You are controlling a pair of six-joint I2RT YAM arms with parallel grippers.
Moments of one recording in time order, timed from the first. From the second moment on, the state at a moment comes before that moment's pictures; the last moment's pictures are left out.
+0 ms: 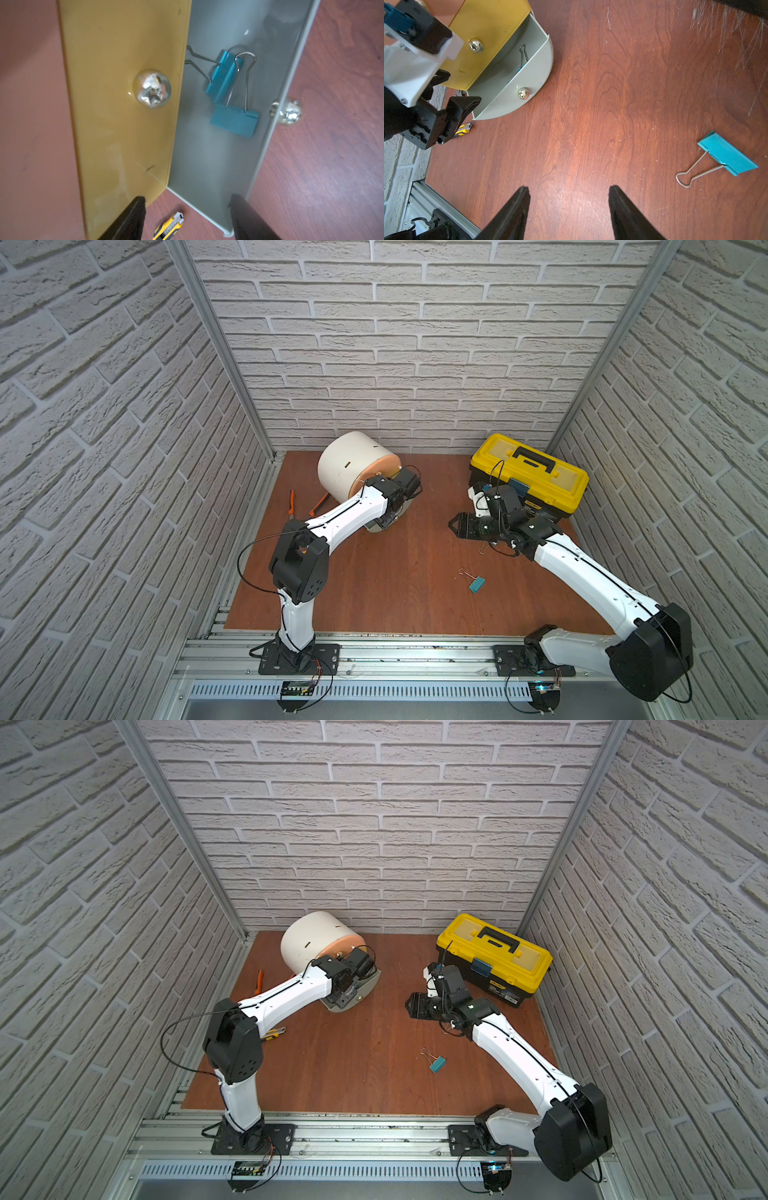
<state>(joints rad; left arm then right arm) -0.71 1.89 1.64 -1.05 -0.59 0.07 0.38 1.24 1.00 -0.61 -0.16 0.47</state>
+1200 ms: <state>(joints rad) -0.85 1.17 1.06 -0.78 -0.19 -0.67 0.38 1.42 0.78 -0.72 0.02 0.60</state>
